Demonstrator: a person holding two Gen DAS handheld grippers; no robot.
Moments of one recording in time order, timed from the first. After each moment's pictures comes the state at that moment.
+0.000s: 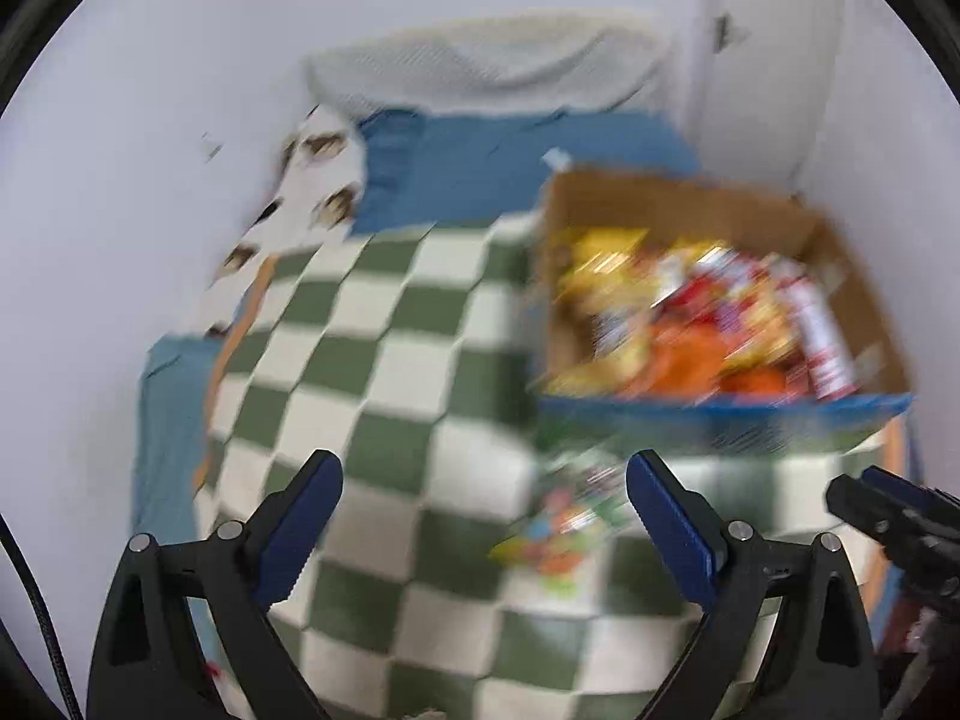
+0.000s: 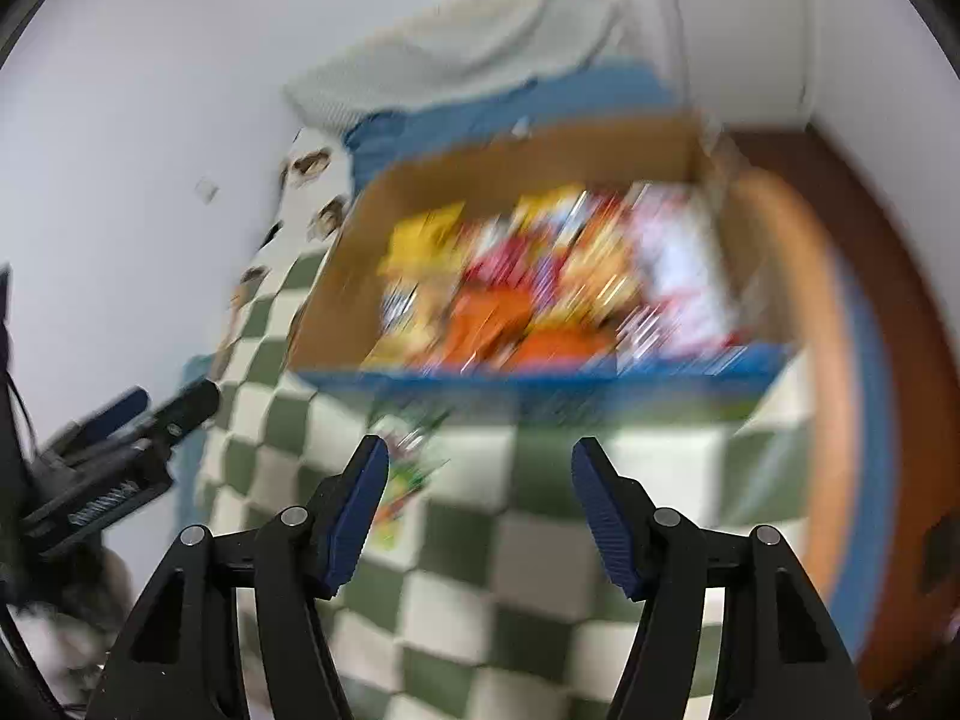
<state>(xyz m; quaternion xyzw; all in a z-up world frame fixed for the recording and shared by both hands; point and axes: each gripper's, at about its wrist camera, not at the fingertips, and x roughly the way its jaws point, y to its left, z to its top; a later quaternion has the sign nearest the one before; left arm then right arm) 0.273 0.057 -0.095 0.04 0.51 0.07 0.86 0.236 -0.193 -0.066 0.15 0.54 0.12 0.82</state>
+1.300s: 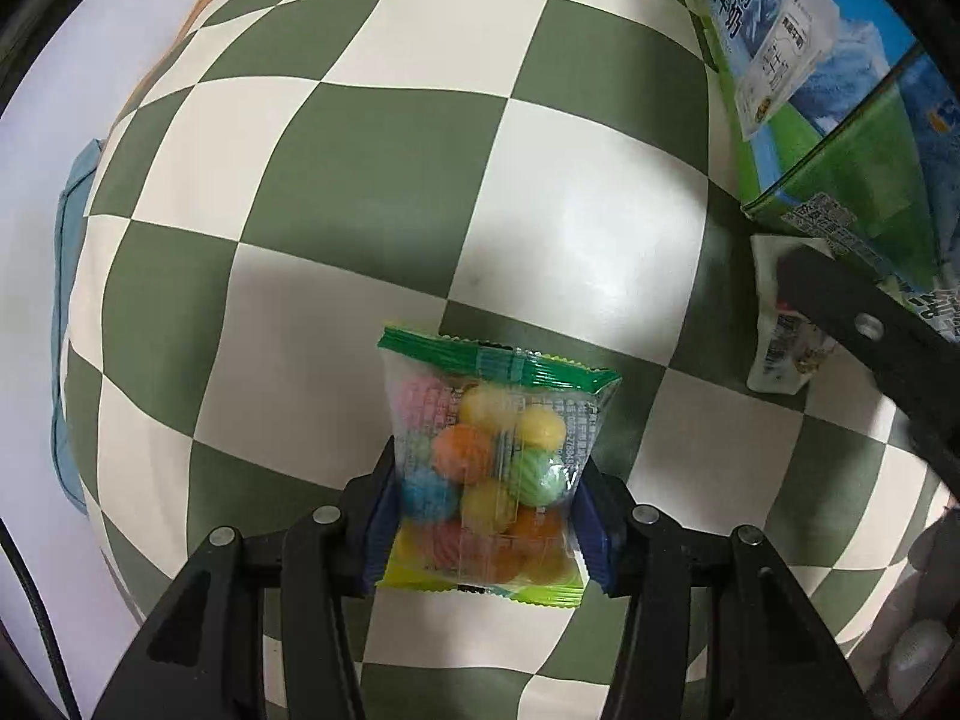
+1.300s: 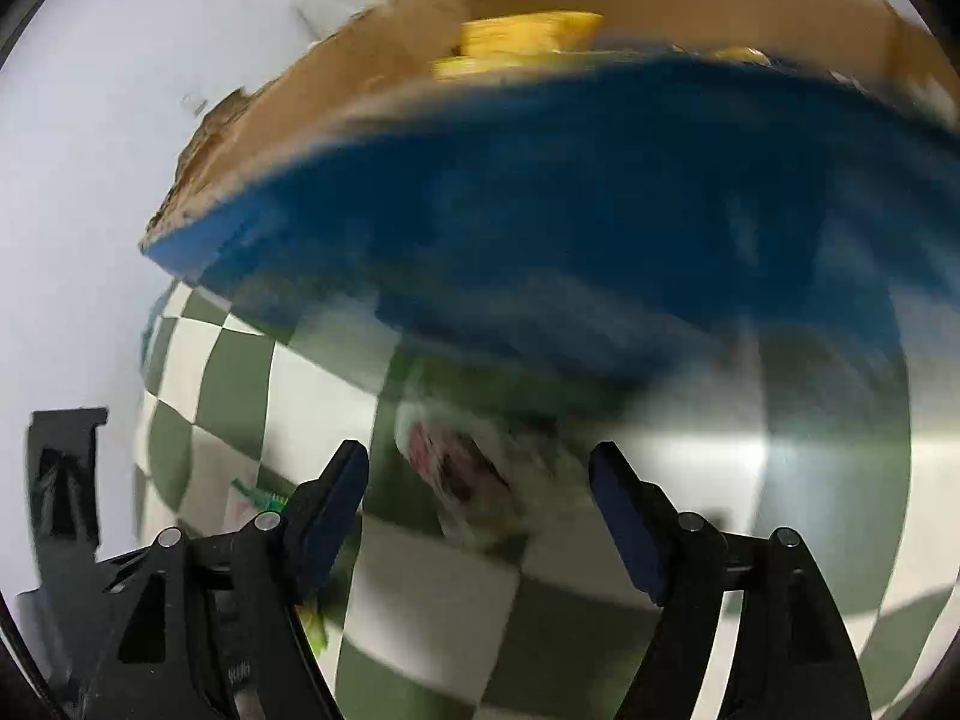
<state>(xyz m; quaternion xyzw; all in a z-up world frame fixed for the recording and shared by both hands) 0.285 0.112 -0.278 -0.05 0.68 0.06 0.73 0.295 -0.052 -0.217 0.08 0.58 0.14 0.80</state>
